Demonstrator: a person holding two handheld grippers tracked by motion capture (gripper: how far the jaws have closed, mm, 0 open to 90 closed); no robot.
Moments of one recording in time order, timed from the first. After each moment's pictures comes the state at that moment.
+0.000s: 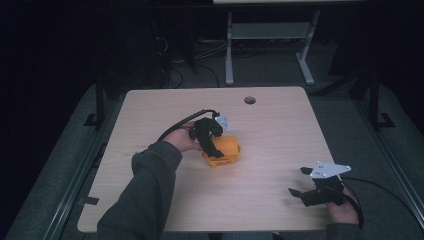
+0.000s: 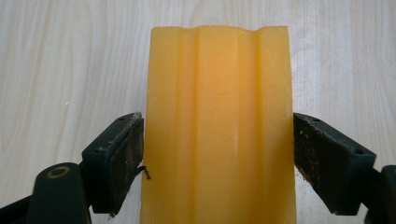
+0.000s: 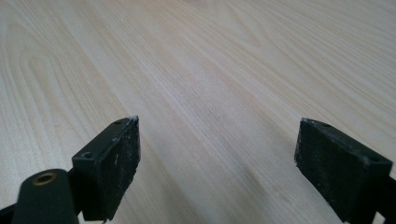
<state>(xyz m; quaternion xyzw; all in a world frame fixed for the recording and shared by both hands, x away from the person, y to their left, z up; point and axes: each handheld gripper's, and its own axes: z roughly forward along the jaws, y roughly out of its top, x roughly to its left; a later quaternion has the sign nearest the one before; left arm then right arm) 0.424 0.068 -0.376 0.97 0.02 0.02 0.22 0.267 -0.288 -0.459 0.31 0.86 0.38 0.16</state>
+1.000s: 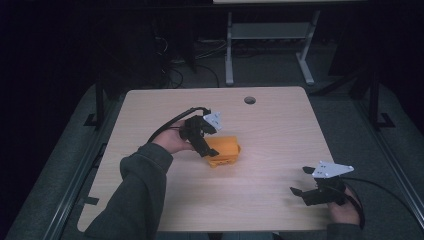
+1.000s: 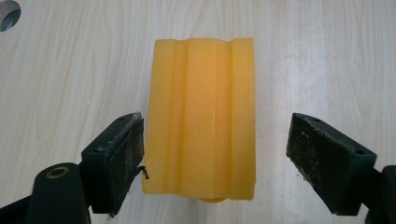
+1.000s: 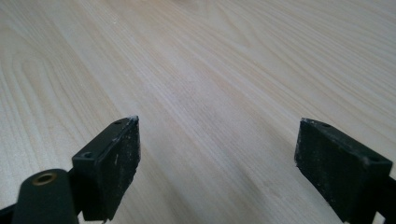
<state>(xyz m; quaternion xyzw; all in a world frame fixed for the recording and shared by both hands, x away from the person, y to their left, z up) 0.403 0.091 -0.349 0.96 0.03 0.05 0.26 0.266 -0.292 -0.458 0.32 0.85 0.38 0.17</state>
